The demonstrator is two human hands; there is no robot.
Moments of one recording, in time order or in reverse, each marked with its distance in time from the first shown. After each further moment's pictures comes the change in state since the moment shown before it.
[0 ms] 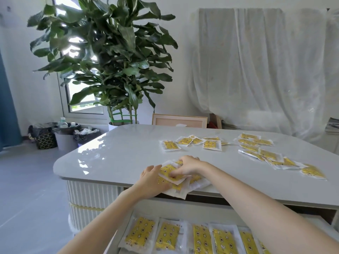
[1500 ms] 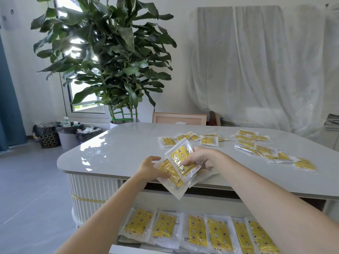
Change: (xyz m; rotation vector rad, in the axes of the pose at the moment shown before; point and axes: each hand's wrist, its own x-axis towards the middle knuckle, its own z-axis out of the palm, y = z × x) left_hand 0.006 0.013 -0.003 -0.561 0.110 -0.182; right_hand -0.005 0.029 -0.022 0.660 -0.103 0.146
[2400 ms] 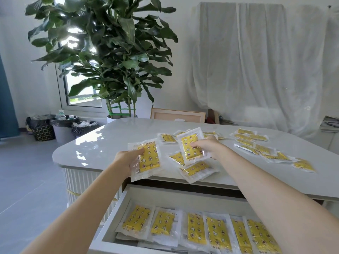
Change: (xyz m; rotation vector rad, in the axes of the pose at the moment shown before) left_hand 0.001 0.007 -0.049 -0.541 0.184 -0.258; right_hand 0.011 -0.001 -0.024 0.254 0.311 -0.057
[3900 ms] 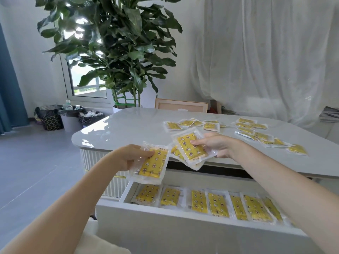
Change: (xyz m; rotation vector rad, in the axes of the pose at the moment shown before) left_hand -0.045 -0.007 -0.046 0.424 -0.347 -0.058; right_hand -0.101 0.003 -0.002 0.073 -0.423 0.003
